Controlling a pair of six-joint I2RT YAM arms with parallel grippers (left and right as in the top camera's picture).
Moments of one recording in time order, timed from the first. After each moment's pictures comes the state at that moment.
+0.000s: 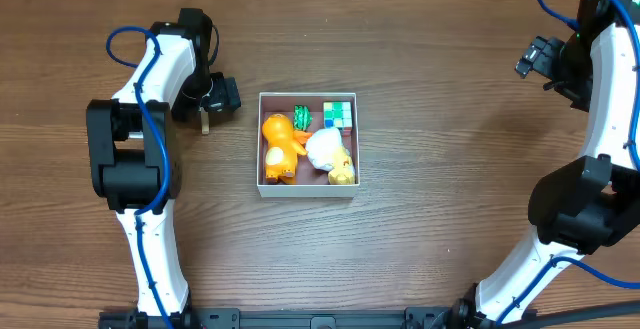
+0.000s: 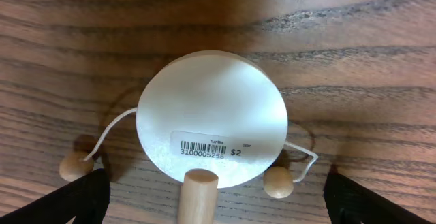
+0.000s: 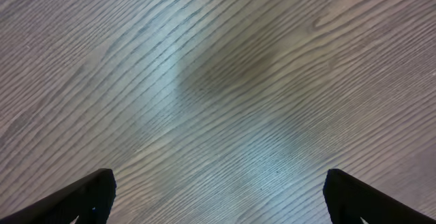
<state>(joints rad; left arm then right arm) -0.04 2.28 1.77 -1.08 -0.03 -0.34 -0.29 2.07 2.13 -1.49 0.13 0.33</state>
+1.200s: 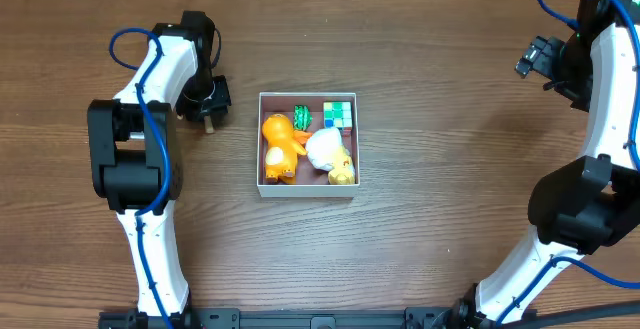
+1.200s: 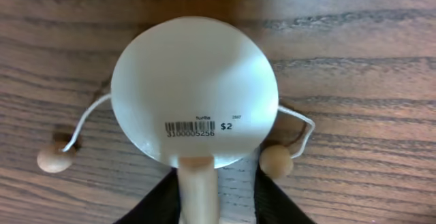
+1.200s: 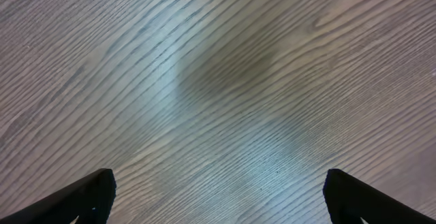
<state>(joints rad) -0.04 2.28 1.75 -1.10 -0.01 -0.34 -0.29 2.07 2.13 -1.49 0.13 0.33</state>
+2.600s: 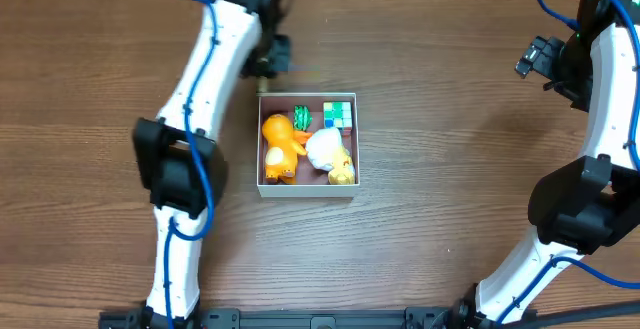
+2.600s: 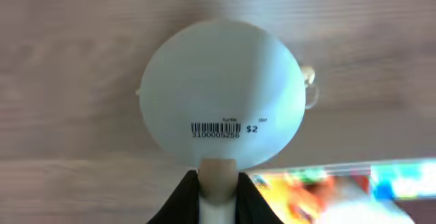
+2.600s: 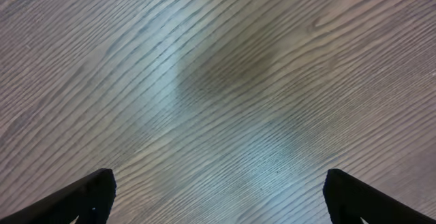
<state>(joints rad) -0.30 2.33 2.36 -1.49 -0.01 -0.26 -0.29 2.07 2.13 -1.49 0.13 0.33</state>
